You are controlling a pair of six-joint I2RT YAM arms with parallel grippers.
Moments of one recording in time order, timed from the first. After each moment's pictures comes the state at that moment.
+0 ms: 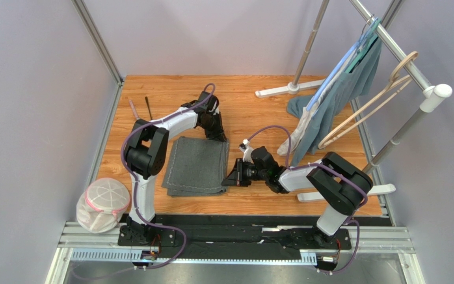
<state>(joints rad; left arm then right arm) -0.45 2.06 1.50 -0.50 0.30 -0.62 0.80 1.70 0.55 0.62 -0.48 0.94</state>
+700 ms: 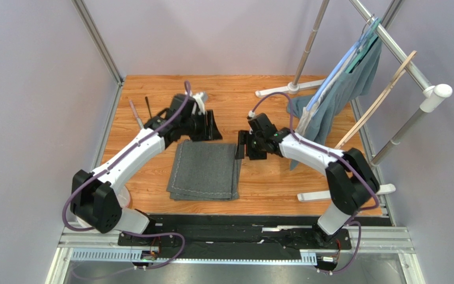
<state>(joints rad) -0.50 1.43 1.24 -0.53 0.29 -0.51 0.65 1.61 1.04 -0.38 -0.14 0.61</state>
